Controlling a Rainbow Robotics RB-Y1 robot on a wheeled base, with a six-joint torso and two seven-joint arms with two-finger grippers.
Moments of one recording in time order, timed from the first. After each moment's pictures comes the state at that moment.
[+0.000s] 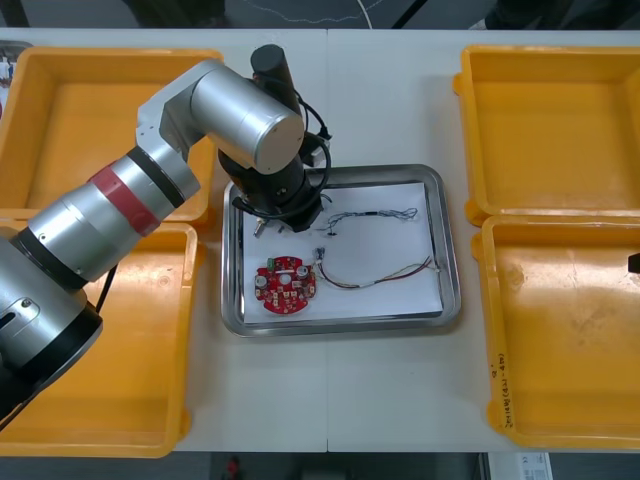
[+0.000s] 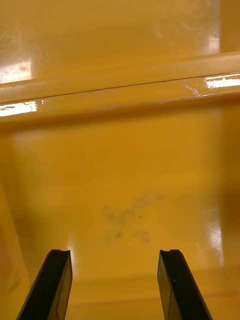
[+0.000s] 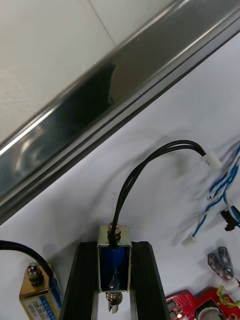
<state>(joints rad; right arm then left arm) -0.14 -0.62 -0.48 -2.20 -0.74 1.92 1.36 -0.99 0.38 -0.64 -1.24 0.75 1.44 -1.40</state>
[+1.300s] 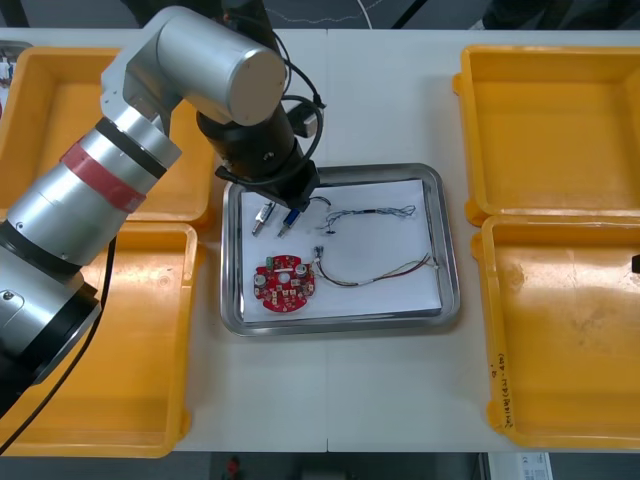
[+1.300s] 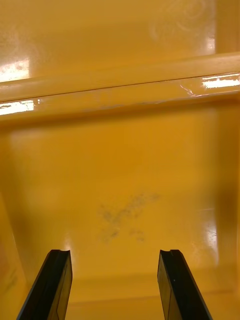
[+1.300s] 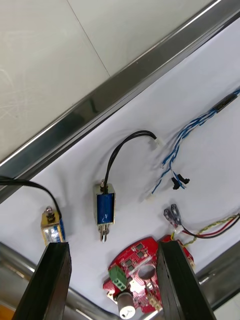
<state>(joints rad) -0.14 -0.63 -0.47 -2.20 -0.74 1.92 1.36 -1.00 0.38 -0.45 -1.36 0.77 1.64 -1.40</state>
